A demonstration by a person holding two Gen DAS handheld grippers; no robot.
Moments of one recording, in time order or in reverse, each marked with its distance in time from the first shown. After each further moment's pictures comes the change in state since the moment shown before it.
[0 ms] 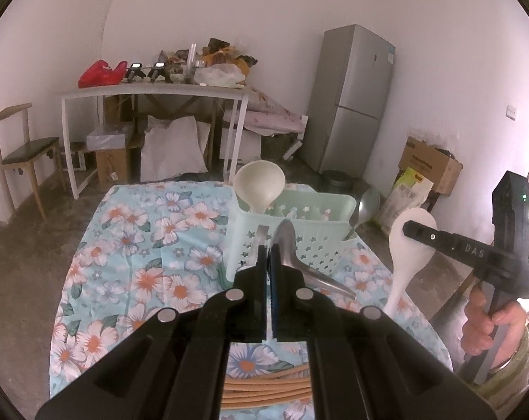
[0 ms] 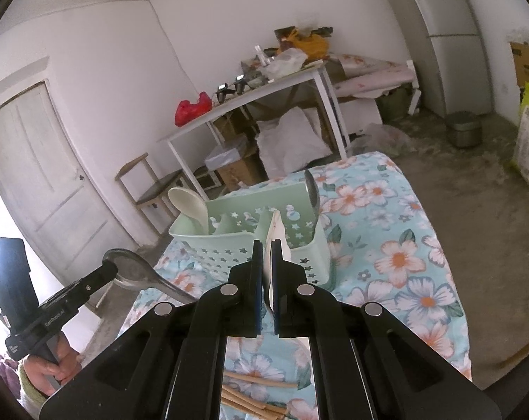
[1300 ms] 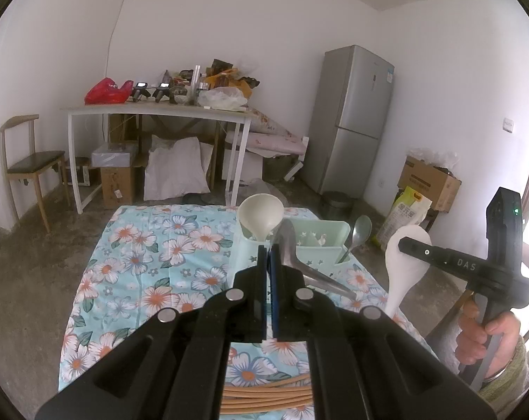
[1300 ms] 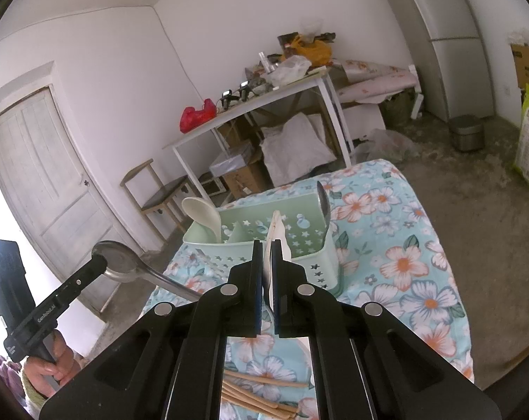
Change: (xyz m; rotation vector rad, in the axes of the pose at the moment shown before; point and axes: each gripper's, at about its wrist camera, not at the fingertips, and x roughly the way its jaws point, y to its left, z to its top) left arm -0.027 0.001 0.009 -0.004 -0.082 0.005; right arm -0.010 0.009 0.005 -0.003 -0.020 0.017
